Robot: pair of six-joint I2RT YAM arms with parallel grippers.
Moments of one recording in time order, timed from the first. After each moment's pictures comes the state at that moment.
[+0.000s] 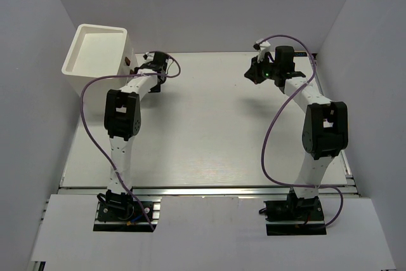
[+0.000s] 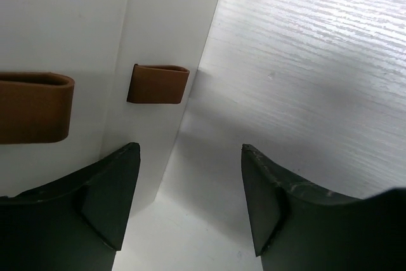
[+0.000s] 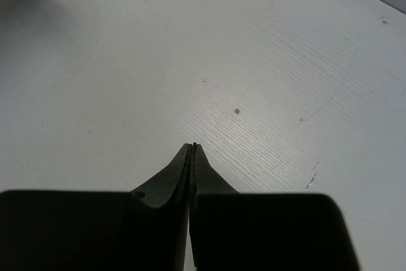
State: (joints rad) left arm -0.23 2.32 1.90 -0.67 -0.72 -0.20; right arm 0.15 1.89 1.45 -0.07 -0.60 -0.19
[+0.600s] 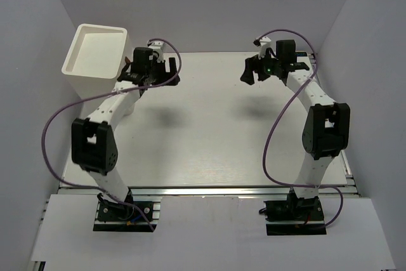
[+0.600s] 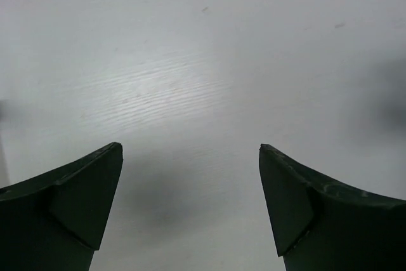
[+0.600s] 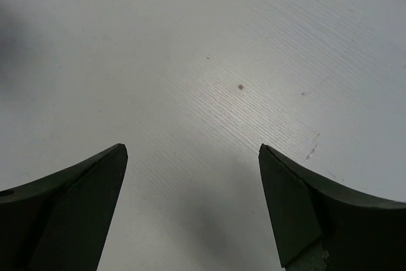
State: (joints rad) left arm -0.24 1.81 1.51 -0.37 0.08 -0.16; right arm 0.15 1.89 1.57 -0.32 -0.59 -0.24
